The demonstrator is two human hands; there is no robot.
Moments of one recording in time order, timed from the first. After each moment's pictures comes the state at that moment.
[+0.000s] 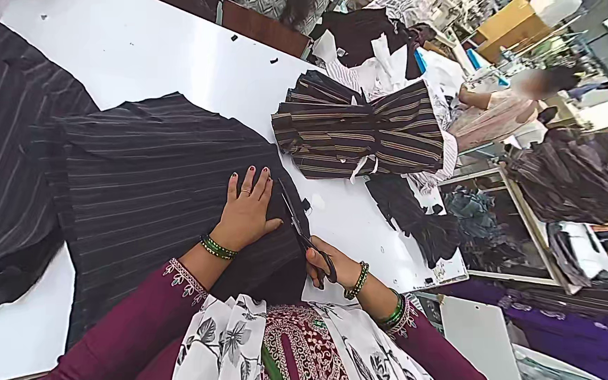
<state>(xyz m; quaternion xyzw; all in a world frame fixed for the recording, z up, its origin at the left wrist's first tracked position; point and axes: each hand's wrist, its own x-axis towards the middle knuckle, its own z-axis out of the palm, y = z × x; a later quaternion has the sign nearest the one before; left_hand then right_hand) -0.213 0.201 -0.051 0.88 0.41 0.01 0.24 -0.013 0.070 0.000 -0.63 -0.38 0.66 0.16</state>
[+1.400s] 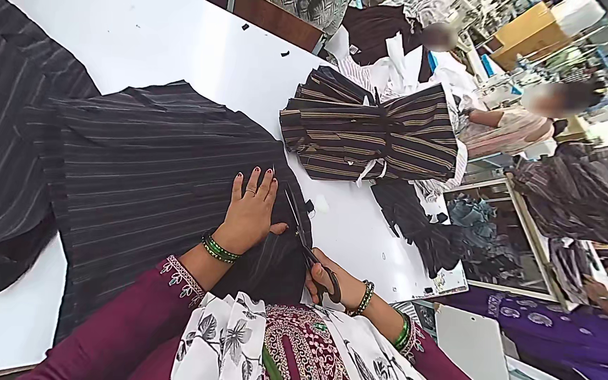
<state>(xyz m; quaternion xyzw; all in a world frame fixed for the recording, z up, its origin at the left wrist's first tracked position) -0.206 0.197 -0.045 0.87 0.42 -0.05 0.25 -0.014 0.052 -0.006 -0.61 -0.37 0.68 0.16</state>
